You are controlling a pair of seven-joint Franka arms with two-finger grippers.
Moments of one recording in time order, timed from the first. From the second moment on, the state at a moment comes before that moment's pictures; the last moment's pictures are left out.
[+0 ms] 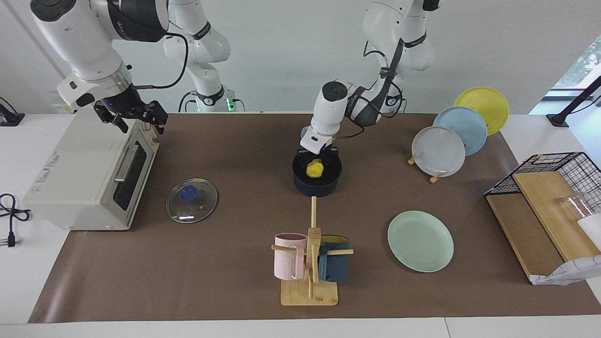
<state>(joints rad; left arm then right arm) -0.69 0.19 -0.07 -2.16 -0.09 2.46 -0.78 0.01 -0.02 -0.05 -1.65 -0.02 1.54 0.01</state>
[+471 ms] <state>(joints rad) -0.70 0.19 -0.07 -2.15 -0.06 2.47 -0.78 0.01 -0.02 -0.05 -1.65 -0.02 1.54 0.01</state>
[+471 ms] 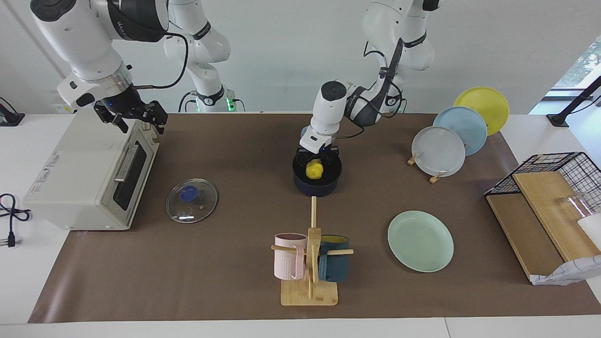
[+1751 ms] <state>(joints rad) -0.20 -0.11 -0.03 -1.76 -0.05 1.76 -0.12 0.11 -0.02 -0.11 -1.65 -0.02 1.54 0.01</state>
